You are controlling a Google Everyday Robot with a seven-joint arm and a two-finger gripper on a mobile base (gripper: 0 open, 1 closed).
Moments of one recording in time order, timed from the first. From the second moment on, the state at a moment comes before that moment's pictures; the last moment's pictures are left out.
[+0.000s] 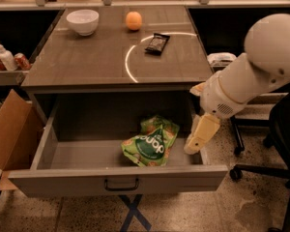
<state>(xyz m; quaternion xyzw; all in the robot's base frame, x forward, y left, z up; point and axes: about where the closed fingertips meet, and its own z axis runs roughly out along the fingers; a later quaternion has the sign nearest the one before) 0.483 -0.129 0.817 -0.60 0.76 0.11 0.22</state>
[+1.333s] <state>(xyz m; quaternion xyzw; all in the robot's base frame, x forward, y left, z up) 0.526 -0.111 0.744 -0.66 0.71 0.12 0.24</state>
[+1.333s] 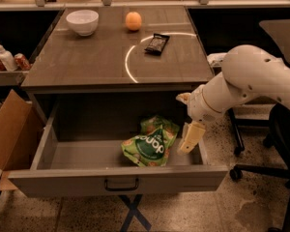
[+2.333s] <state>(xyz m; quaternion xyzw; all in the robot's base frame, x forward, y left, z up) 0.563 -0.092 0.684 -0.65 0.71 0.13 0.23</state>
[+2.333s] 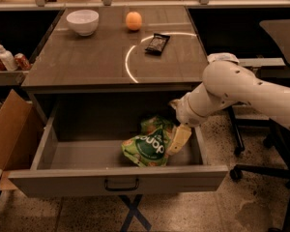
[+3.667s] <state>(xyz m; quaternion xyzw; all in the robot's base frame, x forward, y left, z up) 0.583 -0.040 0.633 -0.65 0.71 0.17 0.20</state>
